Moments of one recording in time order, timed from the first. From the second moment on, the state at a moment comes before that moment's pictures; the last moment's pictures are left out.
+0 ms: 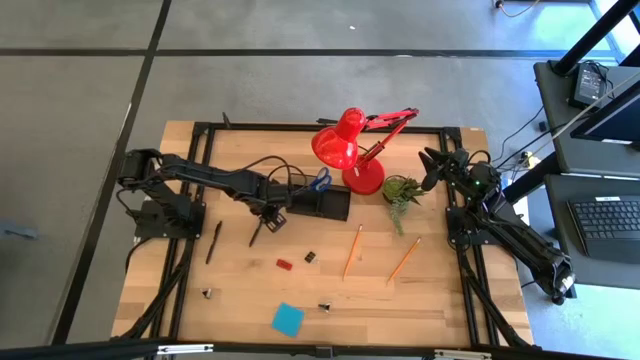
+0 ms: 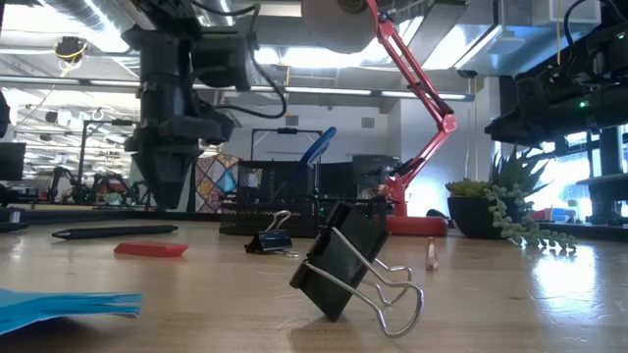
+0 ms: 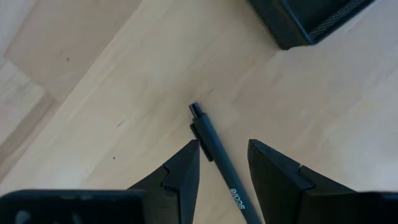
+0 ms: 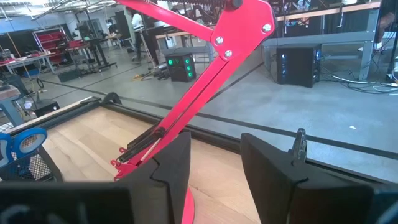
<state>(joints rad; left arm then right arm) 0.07 1.56 0.90 -0.81 -0.09 -0.72 -0.85 0.04 0.03 -0.04 -0.02 0.20</state>
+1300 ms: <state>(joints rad) 0.10 1.72 0.89 -0.80 -0.08 -0.74 -0.85 0.04 0.03 -0.04 -0.02 0.20</state>
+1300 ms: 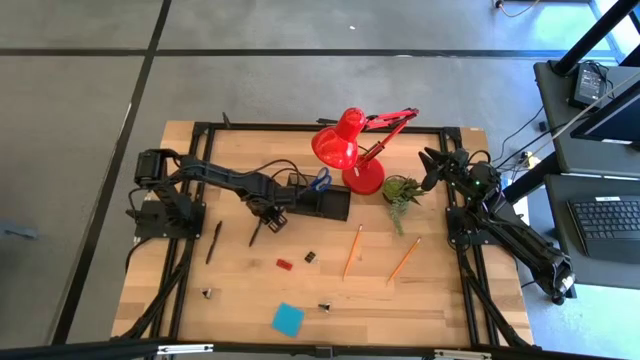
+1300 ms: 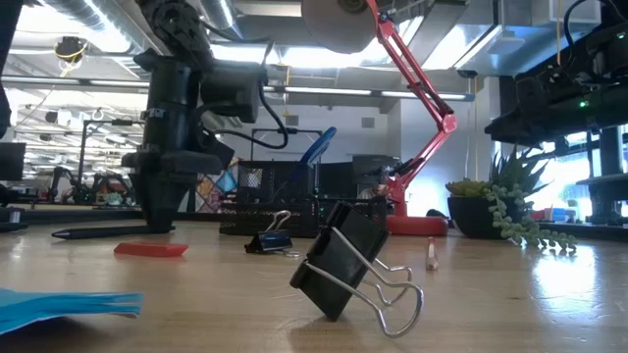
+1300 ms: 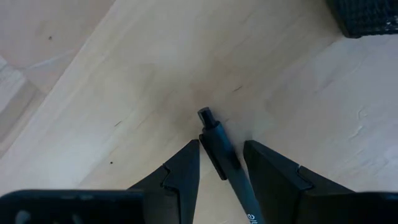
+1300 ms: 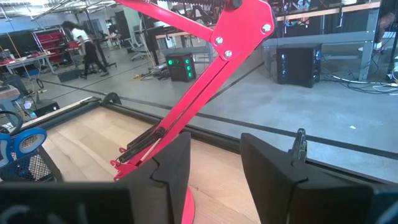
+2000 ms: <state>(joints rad) 0.10 1.70 0.93 -0.81 -0.08 -0.57 -0.85 0.04 0.03 -0.04 -0.02 0.20</state>
